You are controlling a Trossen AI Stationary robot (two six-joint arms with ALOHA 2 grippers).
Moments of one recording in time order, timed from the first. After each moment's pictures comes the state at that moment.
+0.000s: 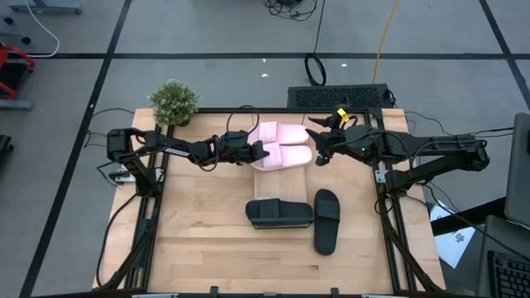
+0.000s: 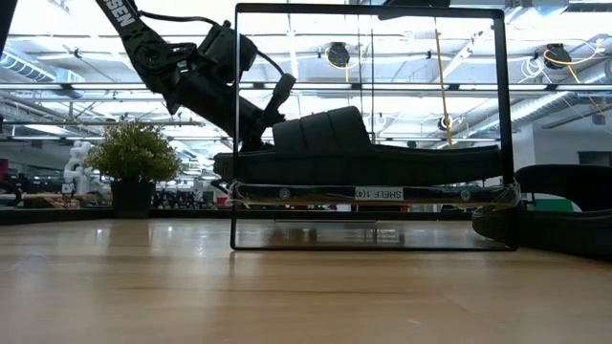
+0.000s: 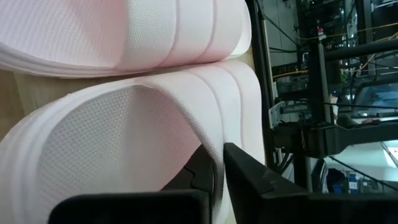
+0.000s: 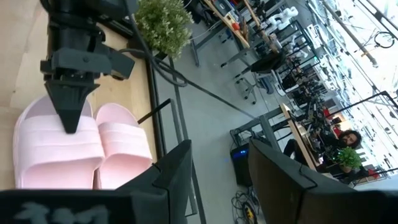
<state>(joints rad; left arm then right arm) 0.26 1.68 0.77 0.46 0.03 -1.29 0.02 1.11 1.11 -0.36 0.67 -0.64</state>
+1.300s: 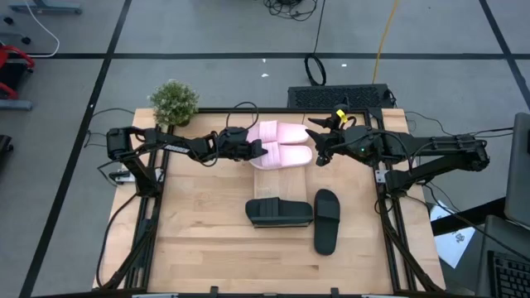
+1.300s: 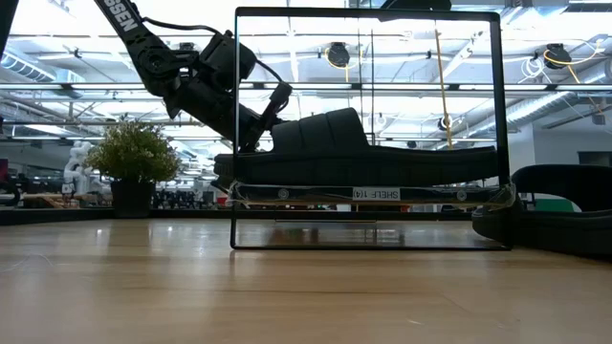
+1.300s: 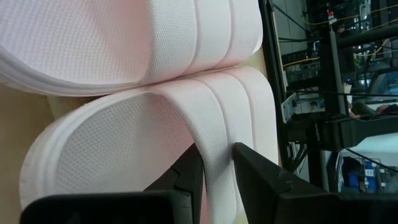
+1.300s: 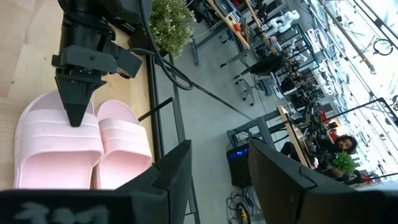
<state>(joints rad) 0.32 1.68 0.77 0.42 0.11 -1.20 0.02 1.11 1.11 -0.36 0.68 -0.68</state>
